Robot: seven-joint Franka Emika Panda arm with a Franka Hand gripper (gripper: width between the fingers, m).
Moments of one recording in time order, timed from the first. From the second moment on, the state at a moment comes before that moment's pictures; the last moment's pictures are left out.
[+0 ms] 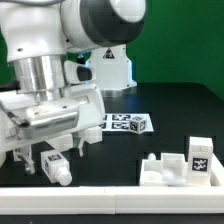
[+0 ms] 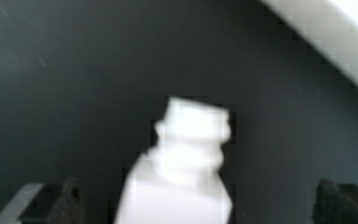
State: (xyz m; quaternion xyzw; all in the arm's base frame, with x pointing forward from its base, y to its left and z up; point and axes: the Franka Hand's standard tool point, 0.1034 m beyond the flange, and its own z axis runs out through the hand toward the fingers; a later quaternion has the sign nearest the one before) arm 0.583 -0.118 0.016 -0.34 0.93 0.02 0.12
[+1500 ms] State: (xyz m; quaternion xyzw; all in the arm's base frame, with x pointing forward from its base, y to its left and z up) arm 0.578 -0.060 0.039 -0.63 0.77 0.01 0.11
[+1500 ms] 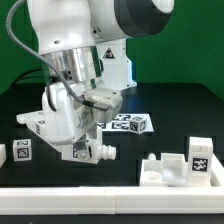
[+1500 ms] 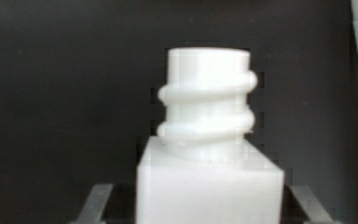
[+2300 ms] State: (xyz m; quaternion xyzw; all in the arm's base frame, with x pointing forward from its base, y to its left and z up) arm 0.561 -0.046 0.032 -0.92 0.37 -0.02 0.09
